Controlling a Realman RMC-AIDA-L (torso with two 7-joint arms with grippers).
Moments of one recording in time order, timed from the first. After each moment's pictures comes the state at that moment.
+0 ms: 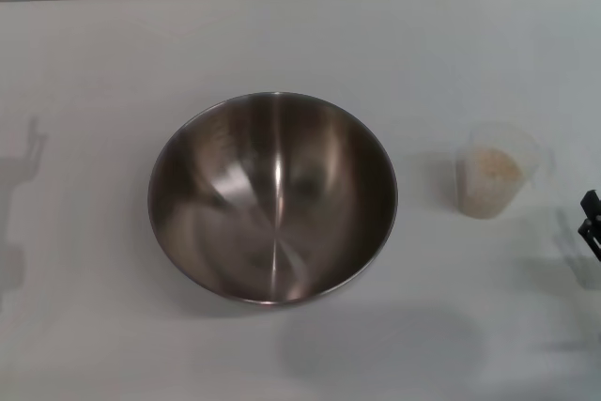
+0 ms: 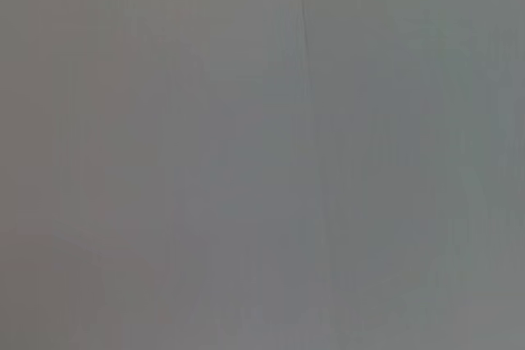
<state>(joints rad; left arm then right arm) -0.25 -2.08 -1.10 -0.29 2.41 1.22 0.06 0.04 2.09 0.41 0.18 -2.08 -1.49 0.01</state>
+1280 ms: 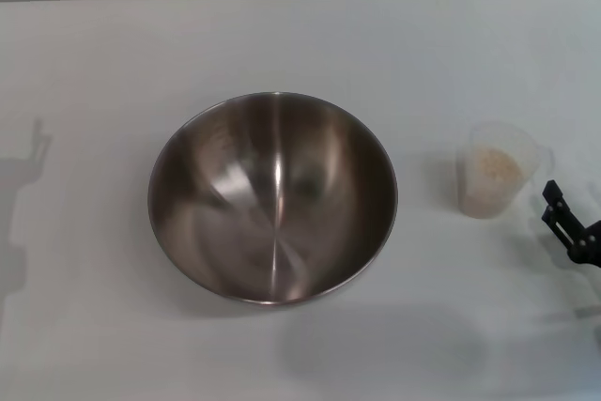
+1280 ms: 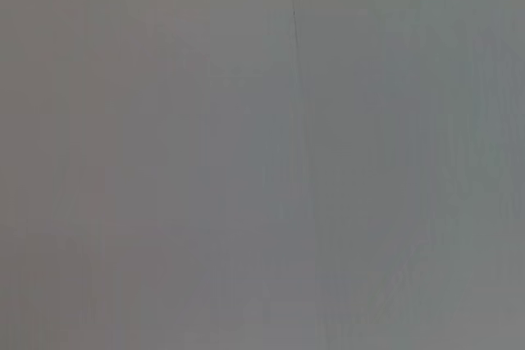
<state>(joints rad) -0.24 -2.08 -1.09 -0.29 2.41 1.22 0.06 0.12 2.09 0.41 0.19 -2.09 -1.34 0.05</state>
